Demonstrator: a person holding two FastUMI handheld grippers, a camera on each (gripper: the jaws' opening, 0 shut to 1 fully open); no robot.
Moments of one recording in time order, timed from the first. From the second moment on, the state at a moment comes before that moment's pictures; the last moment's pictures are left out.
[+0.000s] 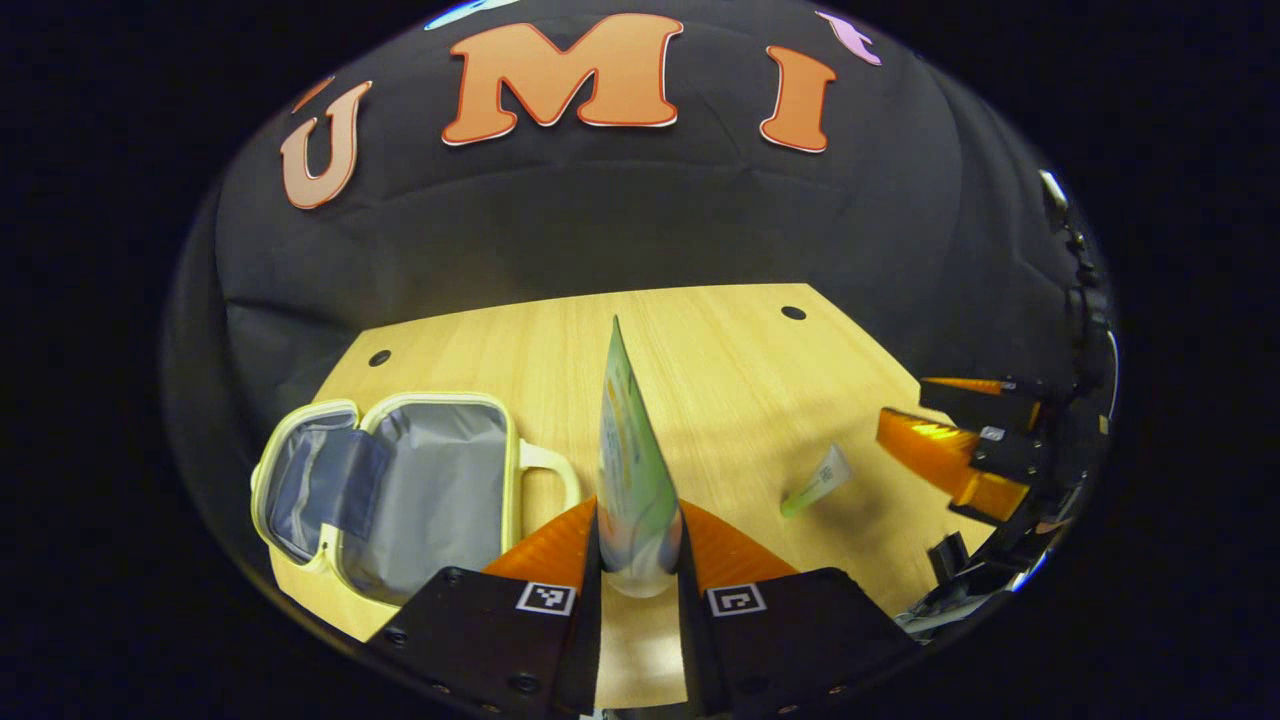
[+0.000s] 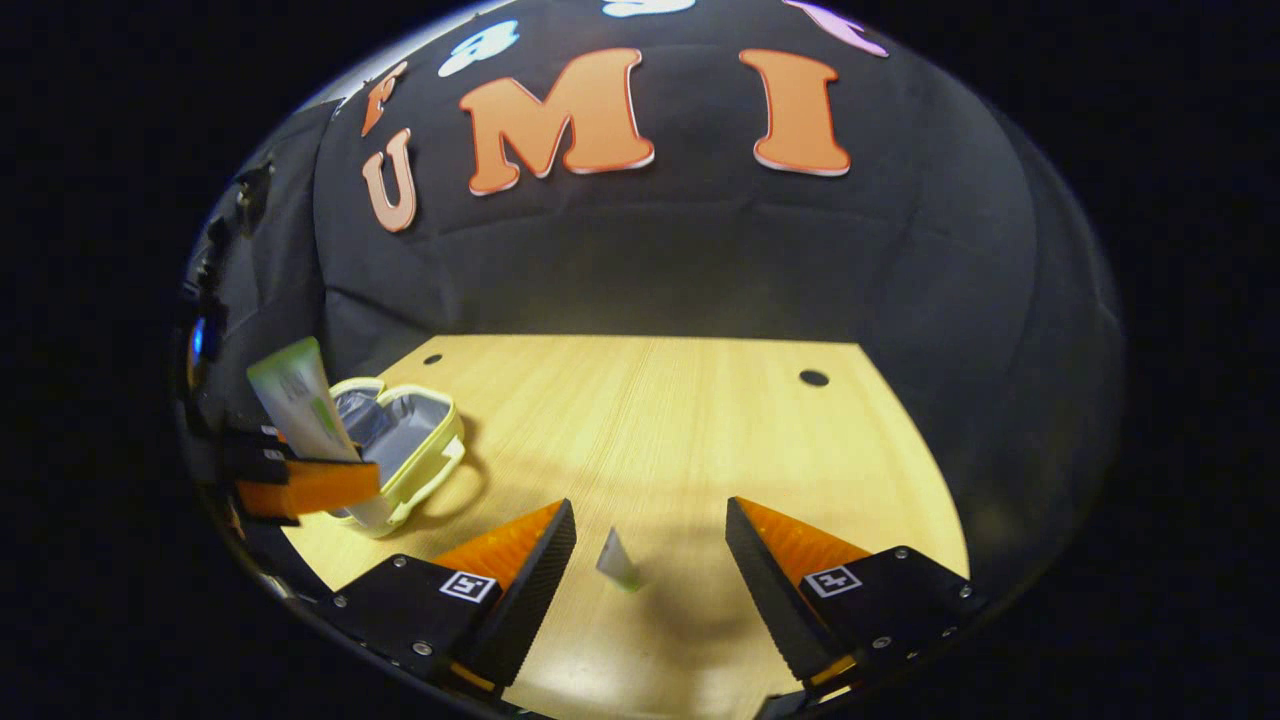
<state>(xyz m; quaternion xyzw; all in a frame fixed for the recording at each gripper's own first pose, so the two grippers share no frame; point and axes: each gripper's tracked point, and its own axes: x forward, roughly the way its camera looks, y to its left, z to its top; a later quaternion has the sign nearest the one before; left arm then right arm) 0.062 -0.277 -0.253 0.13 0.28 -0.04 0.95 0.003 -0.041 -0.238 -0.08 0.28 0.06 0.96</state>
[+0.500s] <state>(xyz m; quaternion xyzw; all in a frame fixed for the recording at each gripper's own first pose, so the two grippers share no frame) 0.052 -0.237 -0.268 0.11 0.30 -0.02 0.95 0.002 -0.043 -0.346 -0.08 0.39 0.05 0.92</state>
